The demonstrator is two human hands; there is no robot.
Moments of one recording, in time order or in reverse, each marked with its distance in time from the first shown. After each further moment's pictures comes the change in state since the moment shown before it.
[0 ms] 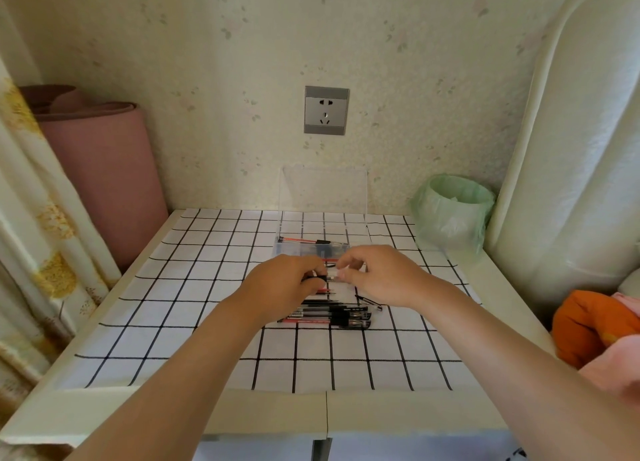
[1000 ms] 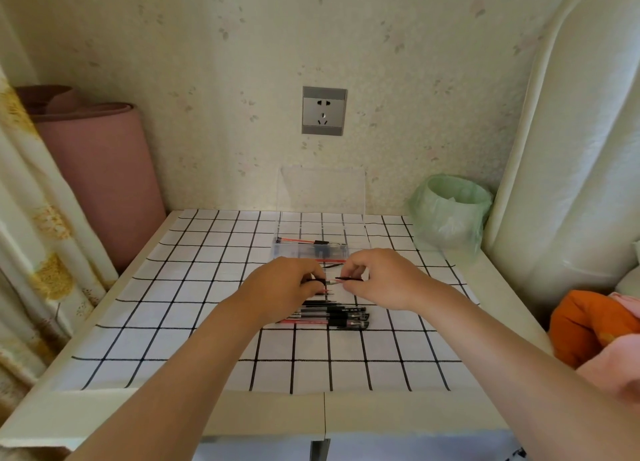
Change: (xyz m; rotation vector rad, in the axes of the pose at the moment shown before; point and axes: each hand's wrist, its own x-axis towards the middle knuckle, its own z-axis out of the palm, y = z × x) left_hand -0.001 0.006 -0.001 -0.003 -0.031 -0.046; right_hand -0.004 0.009 0.002 -0.006 -0.006 0.018
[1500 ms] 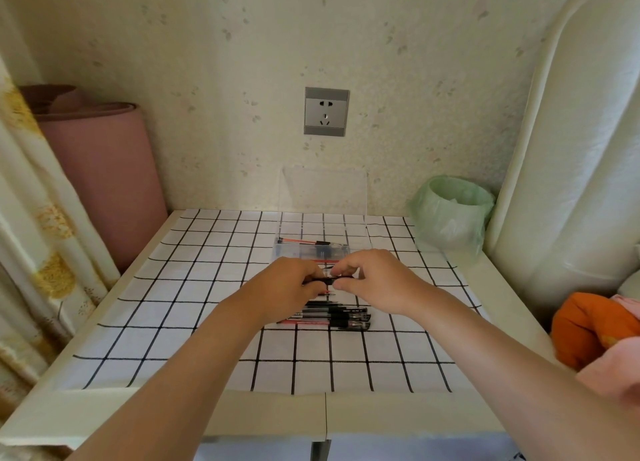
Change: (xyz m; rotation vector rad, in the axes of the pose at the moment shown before) left_hand 0.002 0.002 0.000 -0.126 -0.044 0.005; right_hand 0.000 -0.013 0.005 0.069 0.025 -0.071
